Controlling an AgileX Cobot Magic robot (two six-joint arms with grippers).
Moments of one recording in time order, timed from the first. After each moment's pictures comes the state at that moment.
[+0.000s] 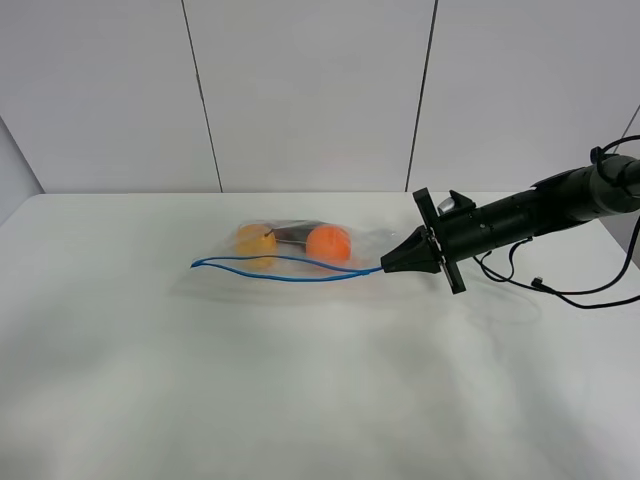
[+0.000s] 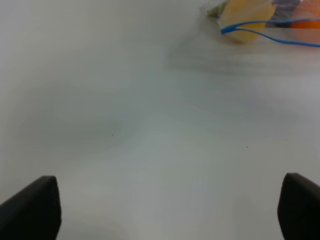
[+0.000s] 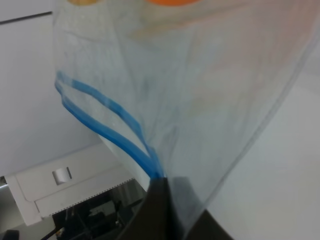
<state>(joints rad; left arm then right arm) 0.01 -0.01 -0.50 -0.06 1.07 0.05 -0.03 2.18 -1.30 1.22 1.21 -0.58</state>
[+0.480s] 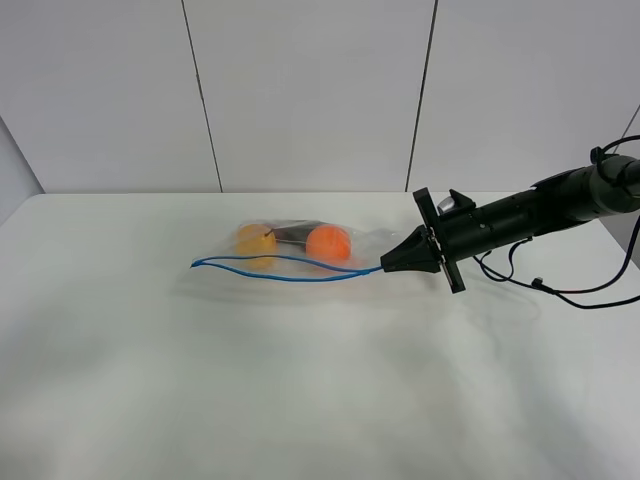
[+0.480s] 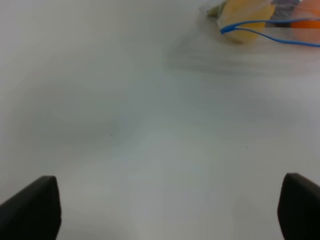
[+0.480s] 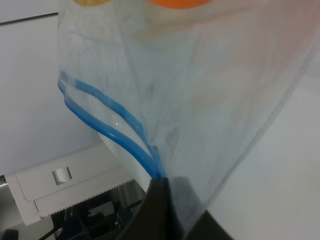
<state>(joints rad) 0.01 -0.01 -0.50 -0.07 1.07 0.05 -0.03 2.18 -1.30 1.22 1.21 -0.59</state>
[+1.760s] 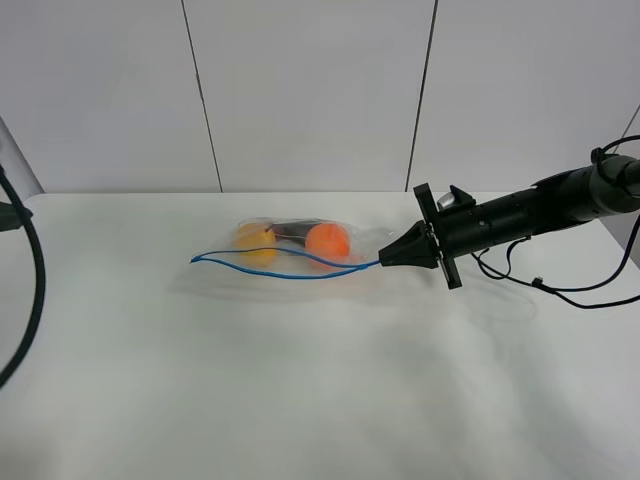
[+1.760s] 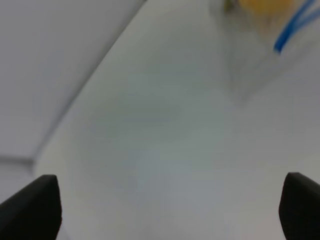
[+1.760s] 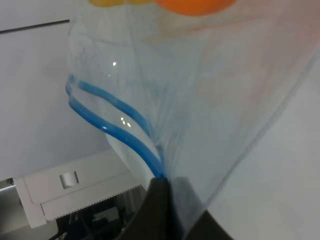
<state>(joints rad) 0.01 1.01 -0.94 -0.07 0.69 1.10 -0.03 2.18 -1.30 1.26 1.21 -0.62</state>
